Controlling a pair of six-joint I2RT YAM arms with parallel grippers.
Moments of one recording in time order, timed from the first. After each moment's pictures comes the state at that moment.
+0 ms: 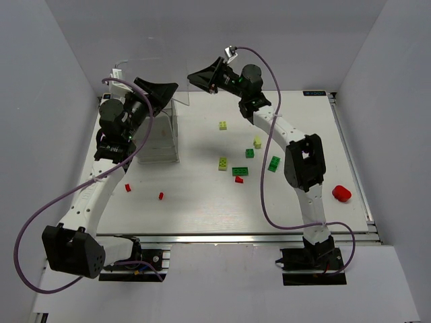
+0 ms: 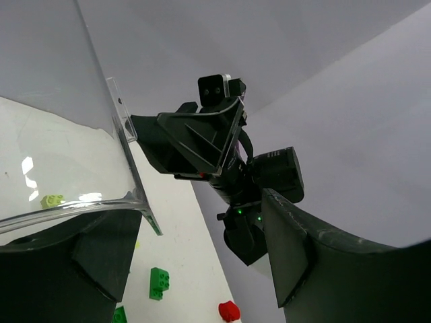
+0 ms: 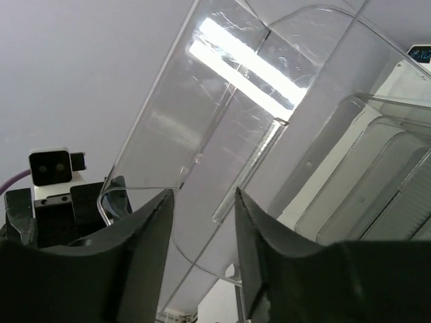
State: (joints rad) left arm -0.20 1.22 1.13 0.25 0.27 -0.95; right arm 0.51 2.25 2.02 0.52 -0.67 1.24
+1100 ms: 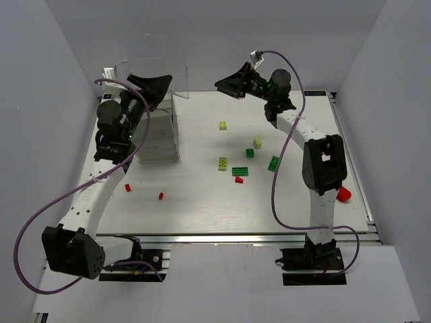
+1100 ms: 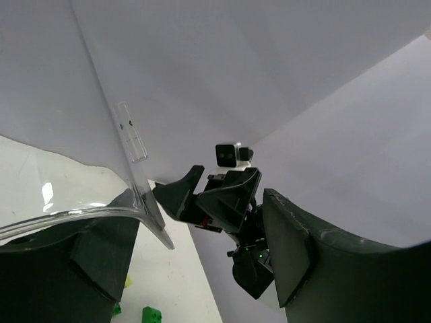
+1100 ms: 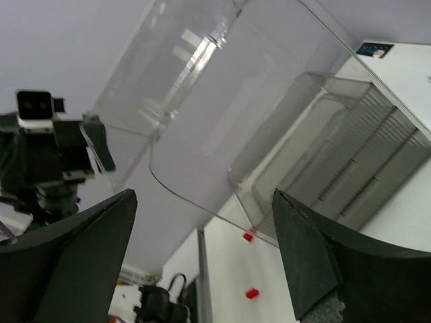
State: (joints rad) left arm -0.20 1.21 1.12 0.34 0.16 -0.97; right arm 0.35 2.08 1.72 0.67 -0.86 1.15
